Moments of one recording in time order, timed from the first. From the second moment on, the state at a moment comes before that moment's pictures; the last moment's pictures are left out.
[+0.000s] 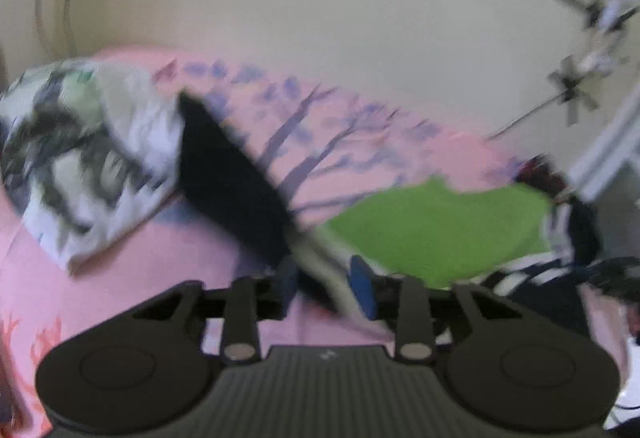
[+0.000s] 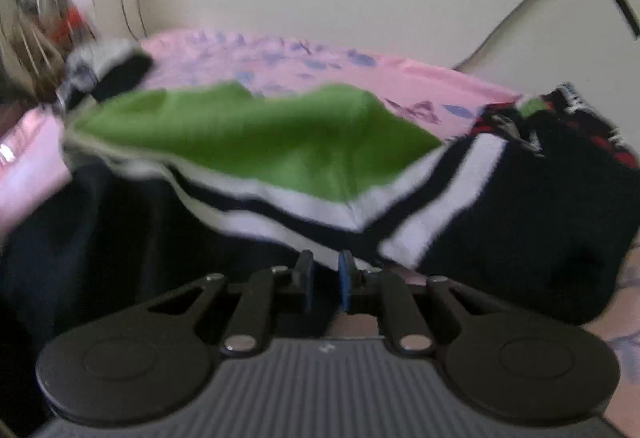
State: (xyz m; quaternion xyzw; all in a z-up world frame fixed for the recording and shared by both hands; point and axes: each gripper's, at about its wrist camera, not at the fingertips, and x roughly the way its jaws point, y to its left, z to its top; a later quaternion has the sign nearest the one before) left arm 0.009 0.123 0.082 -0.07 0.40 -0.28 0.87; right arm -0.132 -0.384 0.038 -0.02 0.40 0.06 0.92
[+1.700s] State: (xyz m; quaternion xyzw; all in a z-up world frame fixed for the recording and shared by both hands) left arm 0.047 0.035 0.070 0.02 0.46 -0.28 0.85; right arm -0.152 -0.380 0.023 0.07 0.30 -0.03 0.95
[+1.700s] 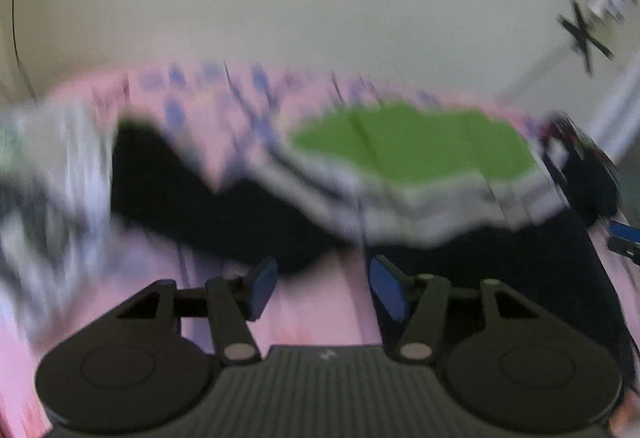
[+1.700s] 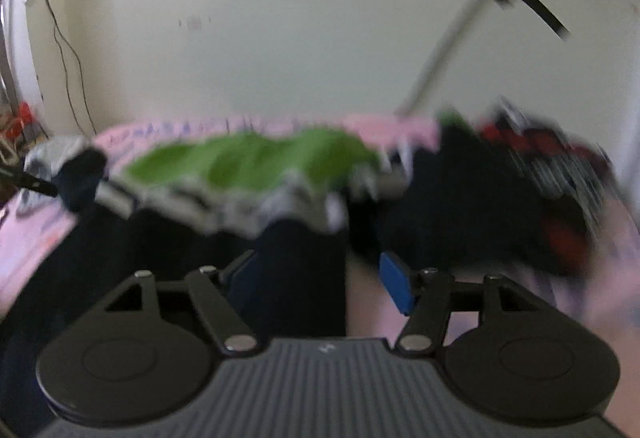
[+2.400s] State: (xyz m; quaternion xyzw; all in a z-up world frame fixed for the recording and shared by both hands) left arm -0.079 0.022 0.038 0.03 0.49 -0.34 0.80; right arm -0.277 -0.298 -0.008 0.11 0.32 -0.05 0.94
